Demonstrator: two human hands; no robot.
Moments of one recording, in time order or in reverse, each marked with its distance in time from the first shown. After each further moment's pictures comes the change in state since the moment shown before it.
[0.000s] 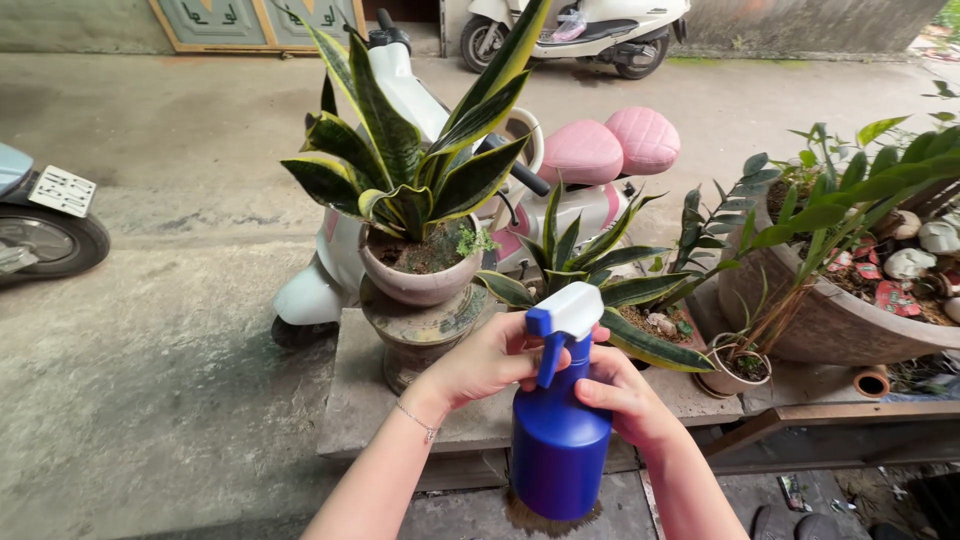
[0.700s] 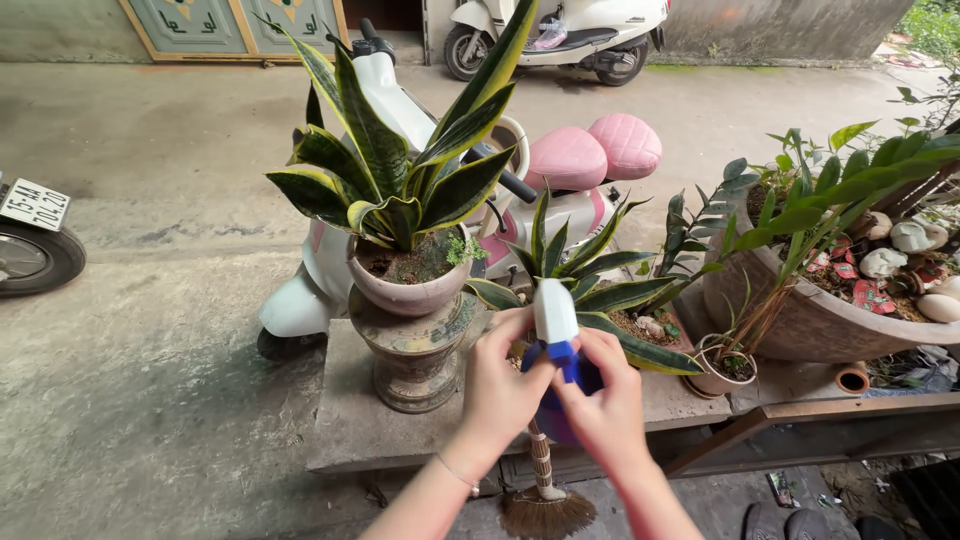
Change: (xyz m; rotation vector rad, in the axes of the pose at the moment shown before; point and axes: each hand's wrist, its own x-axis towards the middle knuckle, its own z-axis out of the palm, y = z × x) left_hand 0.014 -0.032 0.037 0.583 0.799 0.348; right_hand 0.004 0.019 0.027 -0.951 0.758 -0.333
